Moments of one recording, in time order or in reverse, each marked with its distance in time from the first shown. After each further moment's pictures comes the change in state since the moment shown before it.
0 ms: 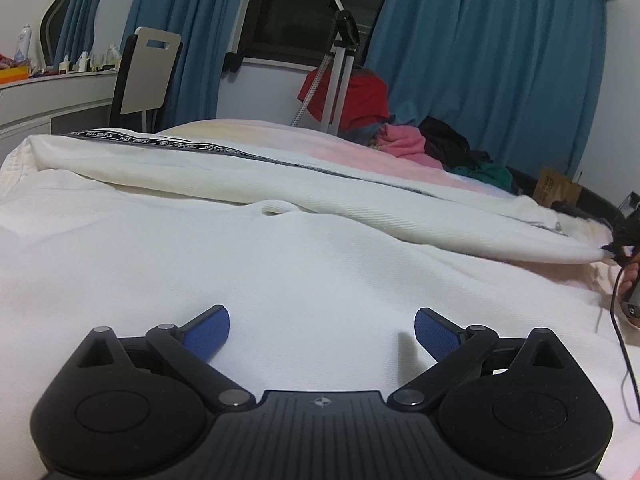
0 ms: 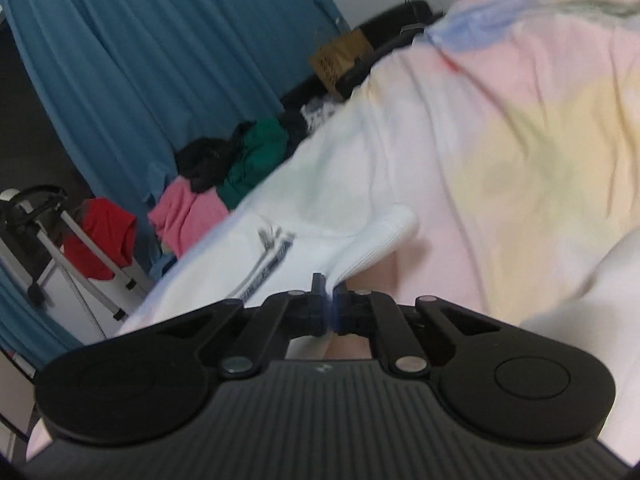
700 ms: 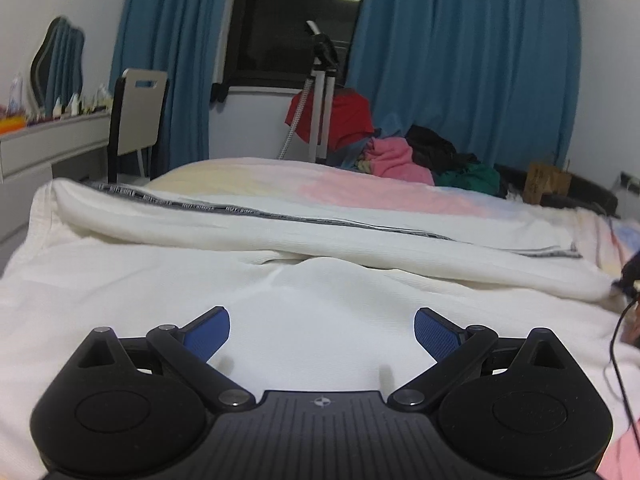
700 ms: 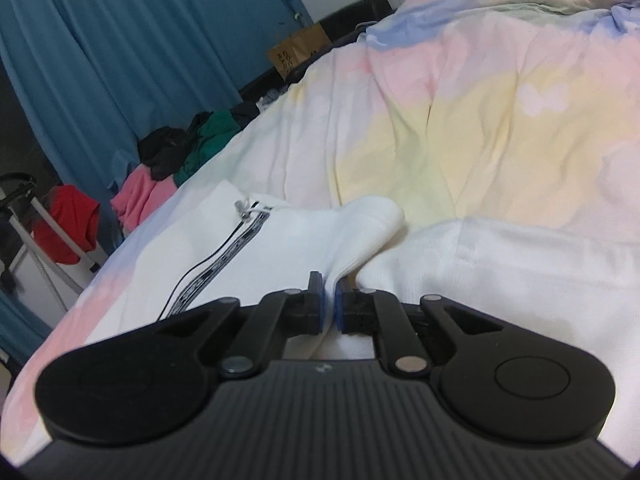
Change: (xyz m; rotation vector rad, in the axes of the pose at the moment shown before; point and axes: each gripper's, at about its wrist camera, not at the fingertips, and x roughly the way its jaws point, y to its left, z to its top) left arm -0.061 -0.020 0.017 0.116 -0.049 0.013; right arm -0.056 -0.066 -0.010 -0.049 0.061 -0.107
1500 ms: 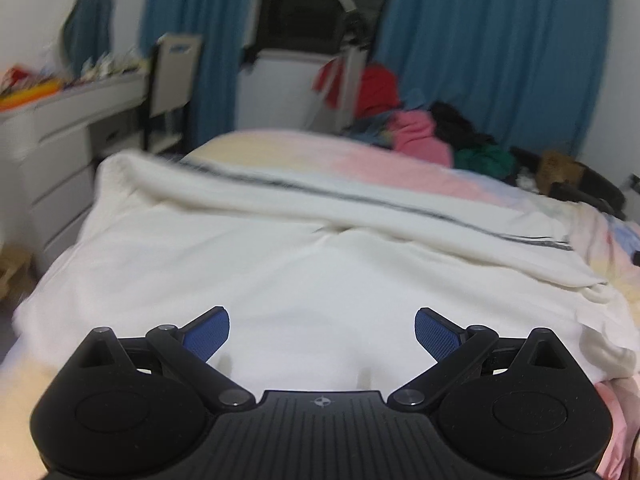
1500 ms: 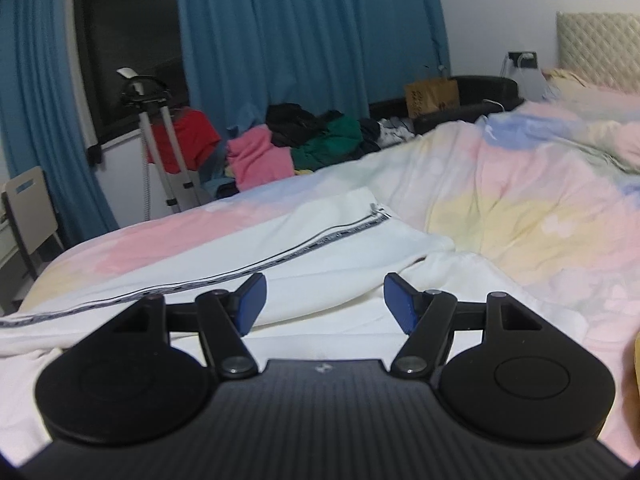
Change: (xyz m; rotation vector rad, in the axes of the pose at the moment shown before) left arm -0.109 0.045 0.017 -0.103 0.168 0.056; right arm -0.213 0.051 -0.034 -0.449 -0.047 0.219
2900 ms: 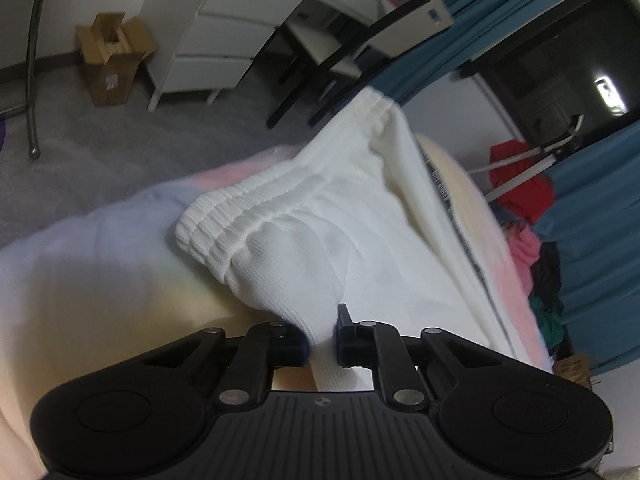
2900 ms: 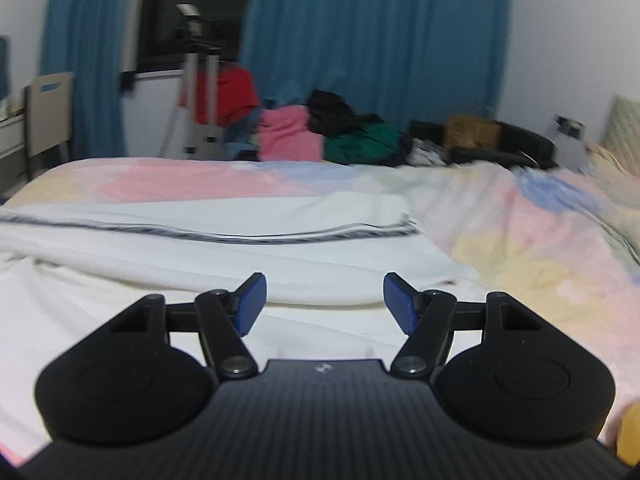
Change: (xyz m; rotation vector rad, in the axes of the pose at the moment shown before) left arm 0.010 0.233 -0.002 -0.784 0.077 0.042; right arm 0.029 0.042 -0.018 -0.262 0.018 -0.052
